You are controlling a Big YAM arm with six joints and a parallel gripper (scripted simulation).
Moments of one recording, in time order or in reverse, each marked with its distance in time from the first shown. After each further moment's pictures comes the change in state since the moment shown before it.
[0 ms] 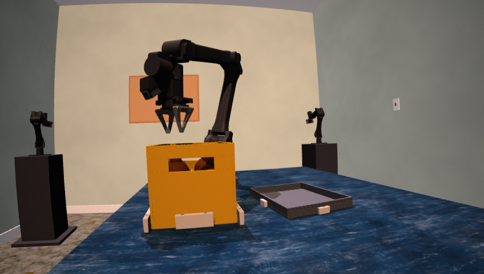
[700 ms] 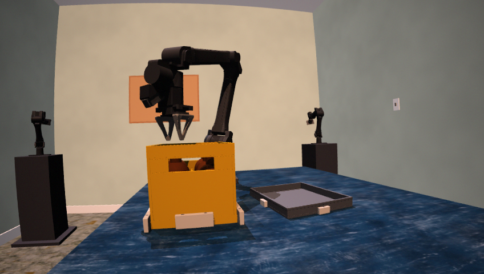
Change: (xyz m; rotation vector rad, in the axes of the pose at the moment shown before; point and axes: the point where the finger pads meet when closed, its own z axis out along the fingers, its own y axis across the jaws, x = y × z) arm 0.000 0.000 0.022 0.001 0.000 0.000
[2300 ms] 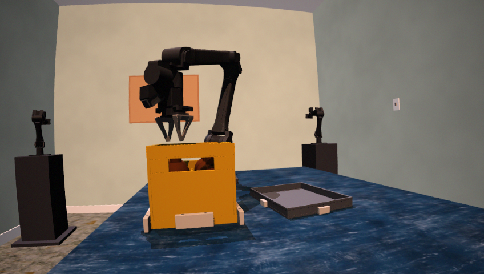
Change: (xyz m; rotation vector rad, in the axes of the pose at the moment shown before) arm -0.001 0.000 0.002 -0.001 -0.004 0.000
